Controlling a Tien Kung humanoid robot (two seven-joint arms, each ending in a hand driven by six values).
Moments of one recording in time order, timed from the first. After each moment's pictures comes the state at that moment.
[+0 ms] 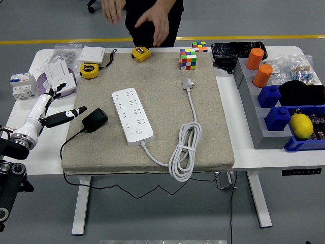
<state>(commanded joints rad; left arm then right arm) -0.14 0.11 -1.55 -1.31 1.75 -0.09 0.06 0.05 -0.11 1.50 0.18 -1.26 -0.05 -0.02</state>
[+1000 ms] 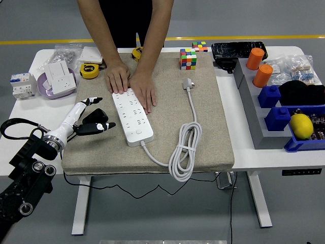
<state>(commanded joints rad) -0.24 0.14 -1.31 -1.15 1.85 0.01 -0.02 0.05 -0.12 1.49 0.18 -1.26 -0.05 -0.03</state>
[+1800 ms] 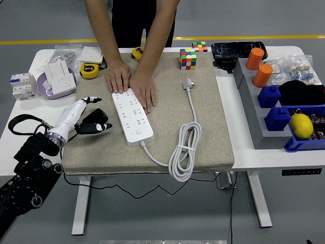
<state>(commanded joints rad) -0.33 0.14 -1.25 -0.97 2.04 0.15 -0.08 0.06 -0.12 1.49 0.18 -1.25 -0.05 -0.03</state>
